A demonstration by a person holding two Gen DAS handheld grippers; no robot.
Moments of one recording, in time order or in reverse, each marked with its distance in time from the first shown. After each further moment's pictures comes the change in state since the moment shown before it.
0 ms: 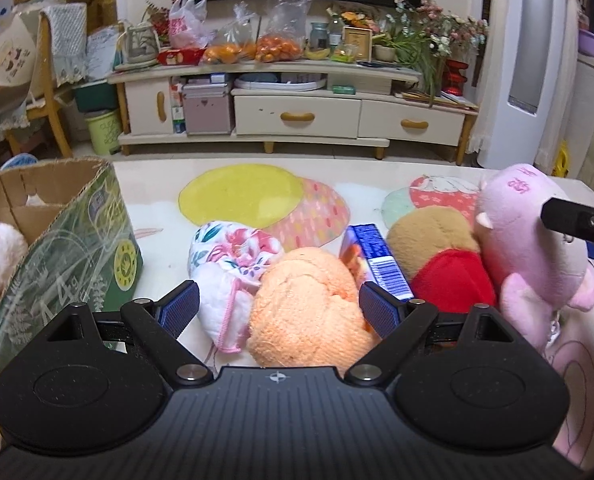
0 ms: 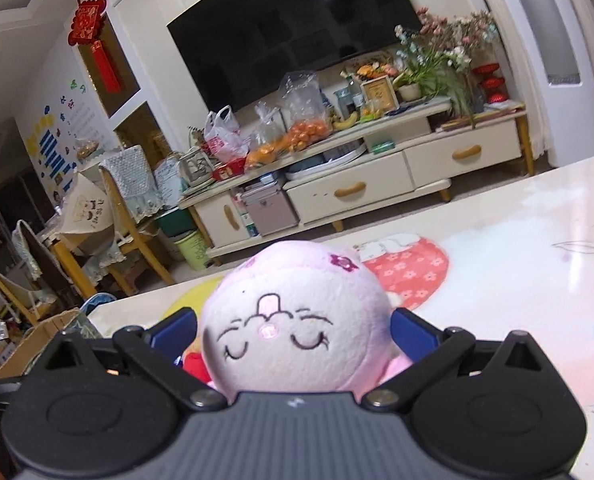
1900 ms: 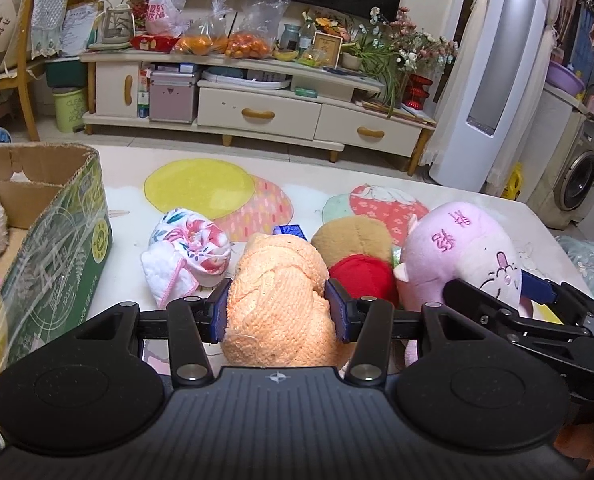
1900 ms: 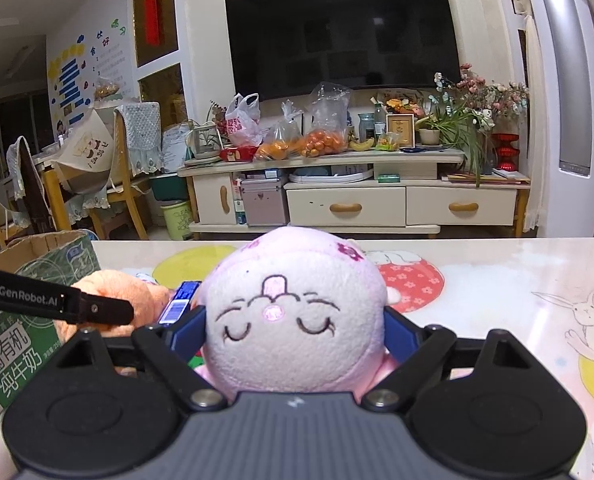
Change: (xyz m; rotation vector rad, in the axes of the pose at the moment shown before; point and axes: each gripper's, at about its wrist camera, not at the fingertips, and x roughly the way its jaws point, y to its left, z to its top) left arm -0.020 -0.005 -0.007 -0.067 0.005 -0.164; right arm -0.024 0.053 -0.031 -0.294 -0.028 -0.110
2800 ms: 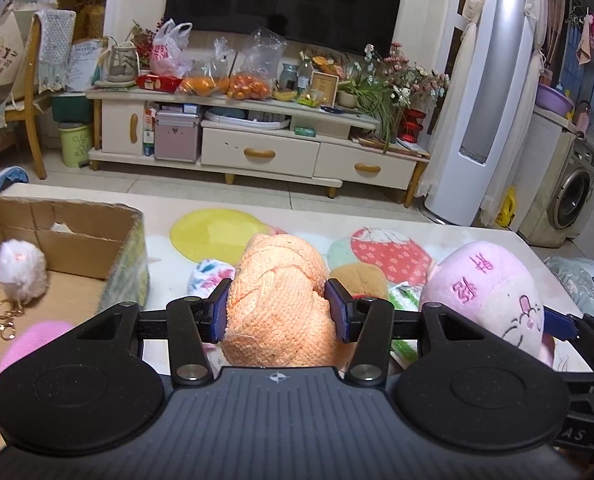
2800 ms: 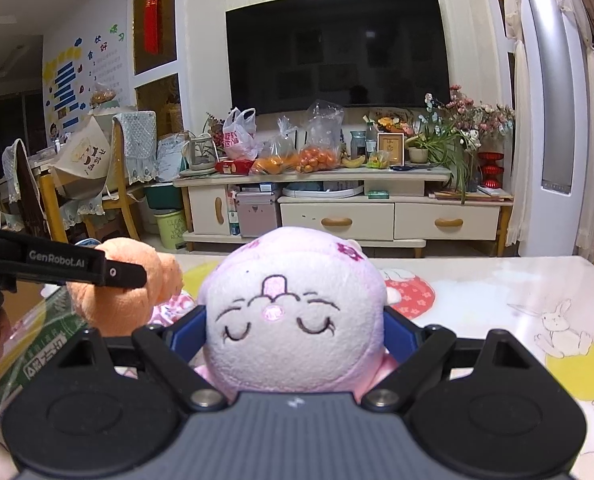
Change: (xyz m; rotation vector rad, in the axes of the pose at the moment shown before) left arm -0.041 0.011 0.005 0.014 -0.111 0.005; right arm -0.052 0.046 0.012 -0.032 -0.029 -0.048
